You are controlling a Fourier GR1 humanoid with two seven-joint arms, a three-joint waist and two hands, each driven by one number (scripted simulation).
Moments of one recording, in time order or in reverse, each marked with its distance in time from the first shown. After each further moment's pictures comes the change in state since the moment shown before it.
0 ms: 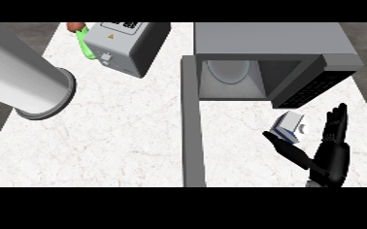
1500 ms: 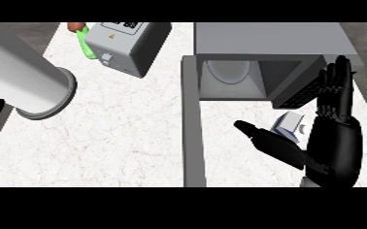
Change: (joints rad) left arm -0.152 0.007 -0.263 0.098 -0.255 0.206 -0.068; right arm -0.173 0.015 0.264 -0.469 0.380 0.053 0.516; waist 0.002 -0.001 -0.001
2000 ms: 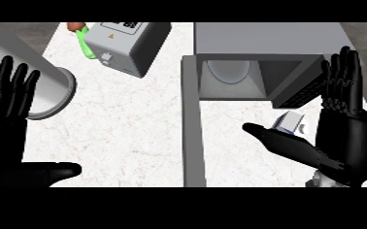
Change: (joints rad) left arm -0.194 -0.021 -0.109 0.135 -0.149 0.104 -0.006; right arm -0.029 -0.007 -0.098 0.008 -0.163 0.152 -0.124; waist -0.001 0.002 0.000
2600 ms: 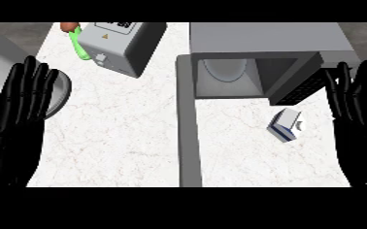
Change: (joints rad) left arm -0.001 -0.015 -0.135 -0.040 -0.170 0.023 -0.059; right arm 0.076 -0.081 -0.092 -0.073 -0.313 0.347 -0.114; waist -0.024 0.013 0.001
